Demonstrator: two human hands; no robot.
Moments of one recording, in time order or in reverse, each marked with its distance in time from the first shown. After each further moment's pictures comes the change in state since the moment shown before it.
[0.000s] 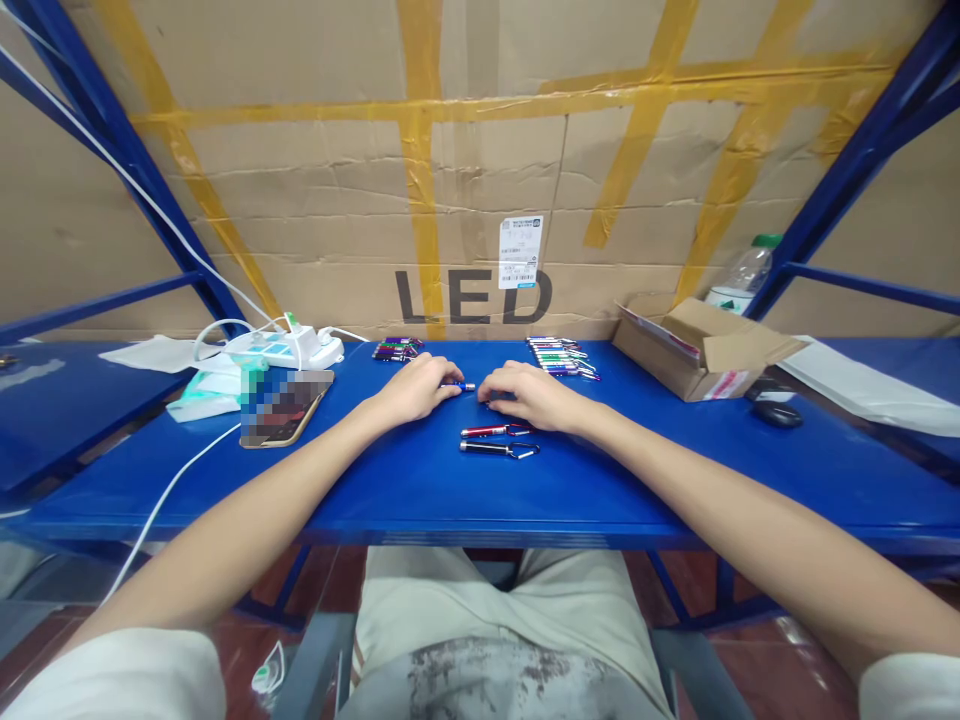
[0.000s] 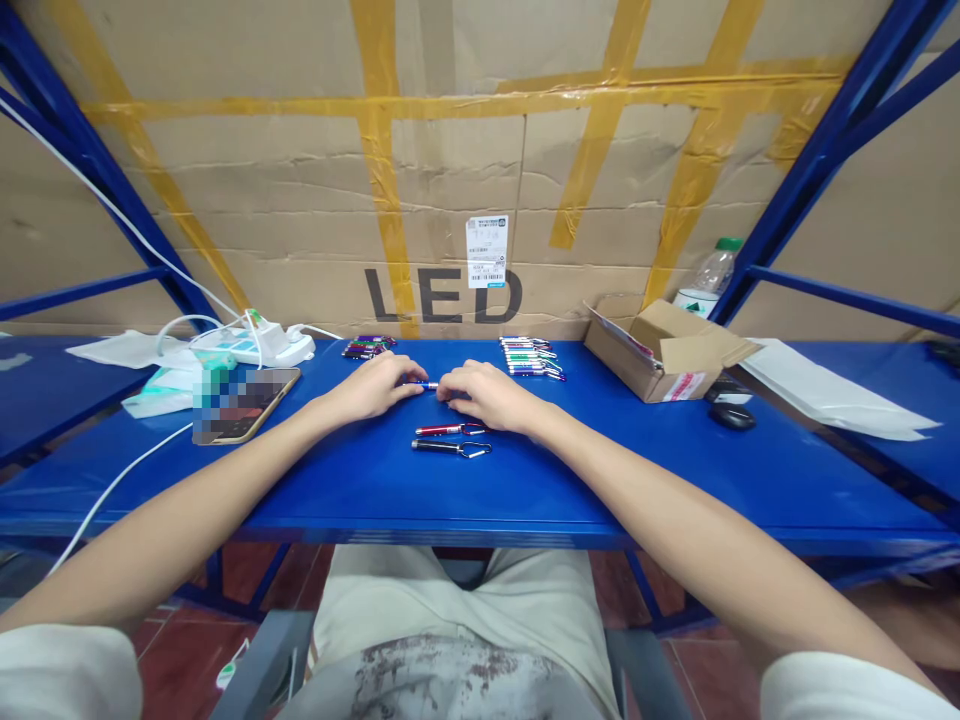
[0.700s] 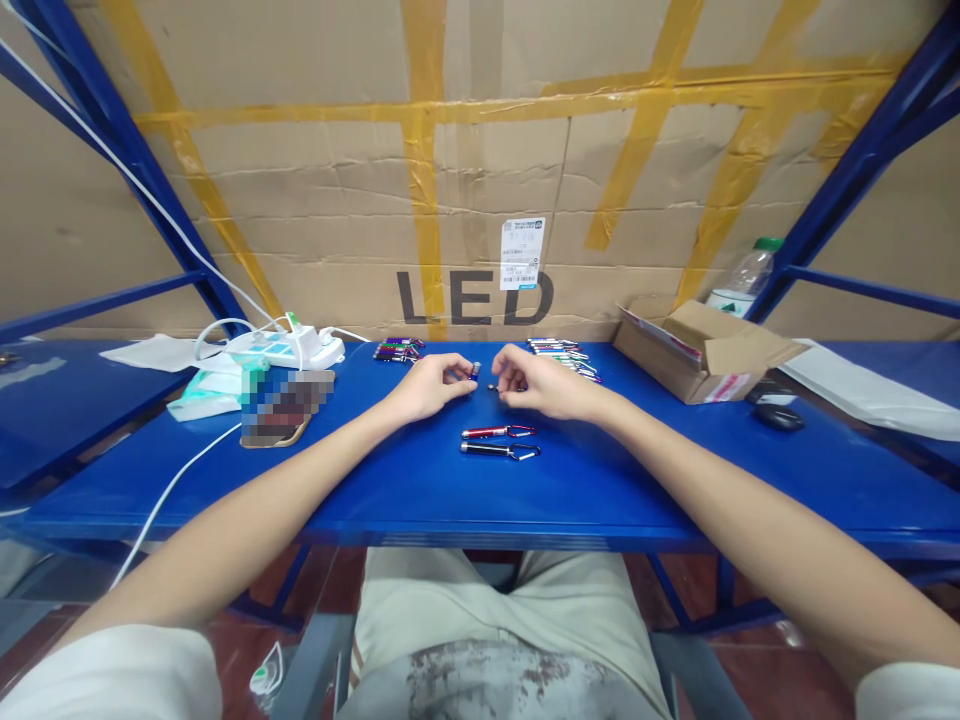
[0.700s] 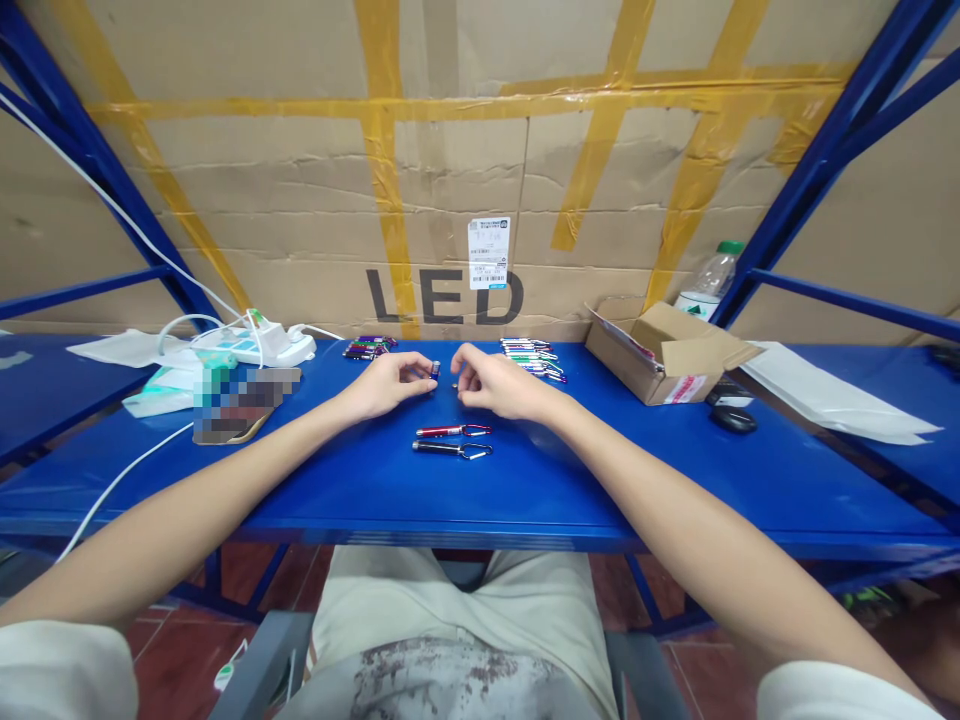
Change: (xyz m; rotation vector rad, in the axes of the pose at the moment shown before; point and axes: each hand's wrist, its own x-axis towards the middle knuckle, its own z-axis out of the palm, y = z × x) left_hand 0.009 0.011 0.018 -0.688 0.136 -0.168; right_hand -0.004 0.003 -0.017 0.270 0.052 0.203
